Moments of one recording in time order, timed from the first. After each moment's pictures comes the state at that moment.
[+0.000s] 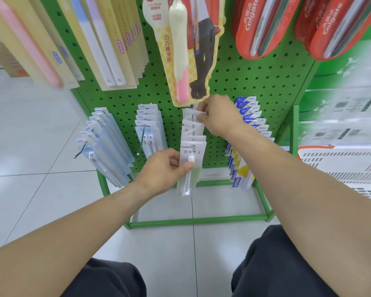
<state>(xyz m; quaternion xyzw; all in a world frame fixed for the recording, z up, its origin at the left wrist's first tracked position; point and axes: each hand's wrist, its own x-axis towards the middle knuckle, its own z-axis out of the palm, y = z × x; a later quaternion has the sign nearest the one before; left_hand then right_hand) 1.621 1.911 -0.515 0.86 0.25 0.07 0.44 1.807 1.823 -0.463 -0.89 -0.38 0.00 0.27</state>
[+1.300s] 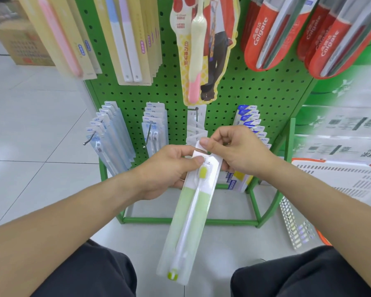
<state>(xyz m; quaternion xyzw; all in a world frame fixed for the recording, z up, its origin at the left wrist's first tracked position) 1.588 1.872 -0.452 0.69 0.17 -0.03 0.70 1.717 1.737 -0.434 -0.77 -0.36 0.23 0.48</state>
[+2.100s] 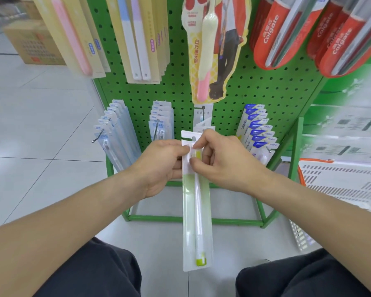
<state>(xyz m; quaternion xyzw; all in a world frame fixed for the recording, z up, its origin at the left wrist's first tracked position) 1.581 1.878 -0.442 0.61 0.28 0.07 0.74 1.688 1.753 -0.448 -0.79 -0.51 0.07 0.33</state>
